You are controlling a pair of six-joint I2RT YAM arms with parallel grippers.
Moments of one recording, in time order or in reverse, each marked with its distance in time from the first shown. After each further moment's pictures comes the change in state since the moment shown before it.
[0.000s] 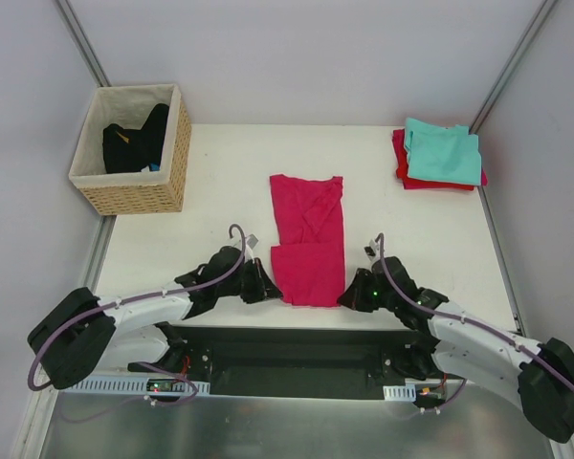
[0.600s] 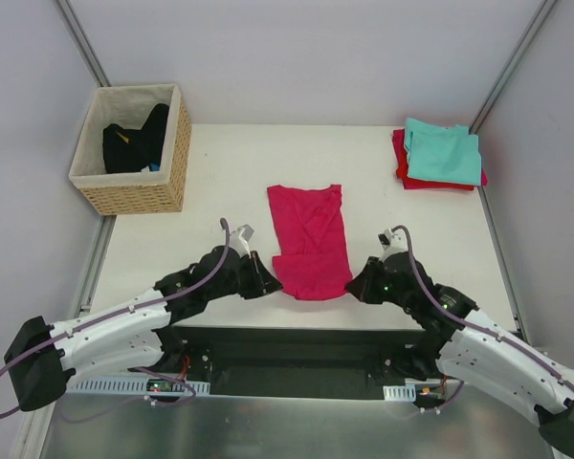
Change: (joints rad) left arm -0.146 -0.291 0.117 -0.309 -0.213 0.000; right arm 0.121 -0.282 0.209 -0.385 0.218 0.019
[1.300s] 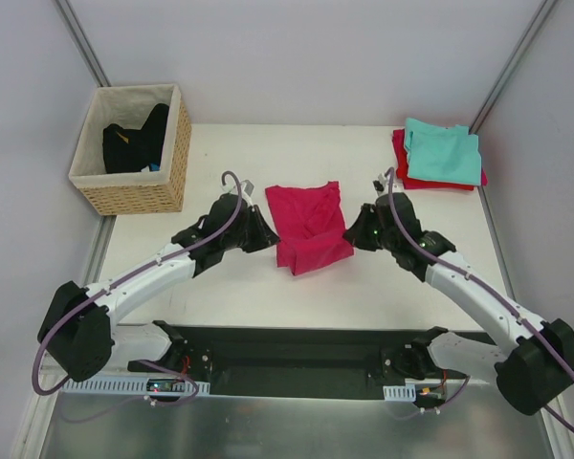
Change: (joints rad) left arm 0.264 0.335 0.328 -0.045 0.026 0.189; right arm -0.255 0.465 0.343 0.109 -0.055 -0.179
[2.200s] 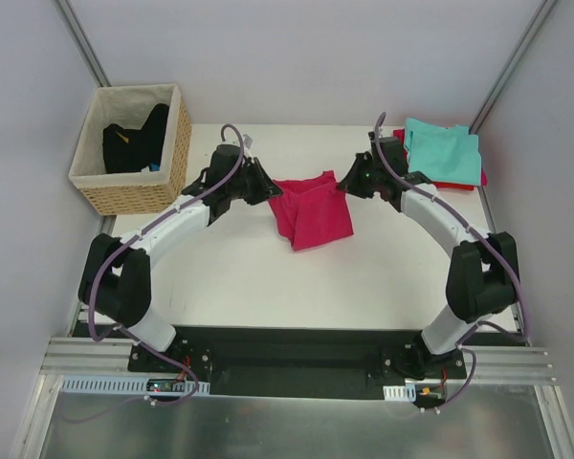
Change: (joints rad) left arm 0.207 0.345 0.354 0.072 0.169 0.045; right arm -0.210 0.528 0.435 0.080 -0.176 -0.031
